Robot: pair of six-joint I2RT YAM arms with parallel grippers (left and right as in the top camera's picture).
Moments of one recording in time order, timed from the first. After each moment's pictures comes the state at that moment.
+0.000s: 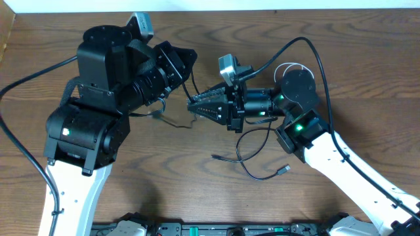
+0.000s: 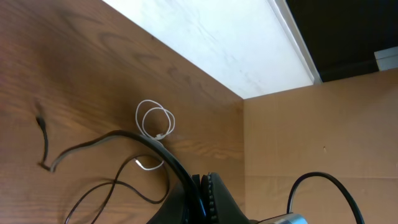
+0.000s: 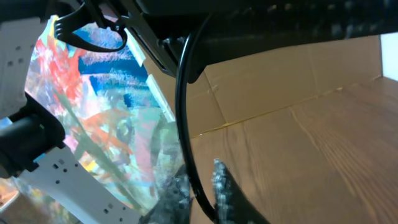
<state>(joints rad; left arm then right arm) -0.31 1.27 1.68 -0.89 0.35 -0.93 0.60 1.42 1.01 0.58 -1.02 0.55</state>
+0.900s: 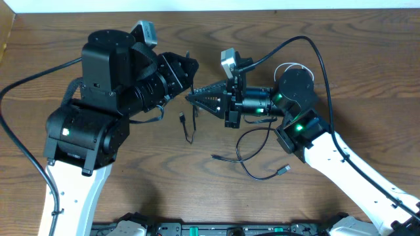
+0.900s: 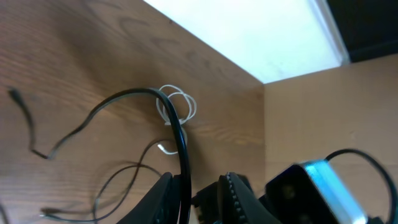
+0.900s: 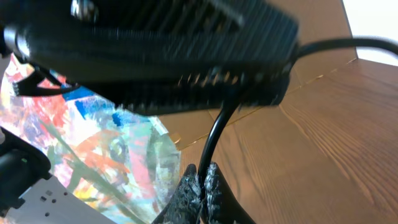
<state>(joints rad) -0.31 1.27 1.68 -1.00 0.36 -0.84 0.60 1.42 1.01 0.54 -0.92 0.64</state>
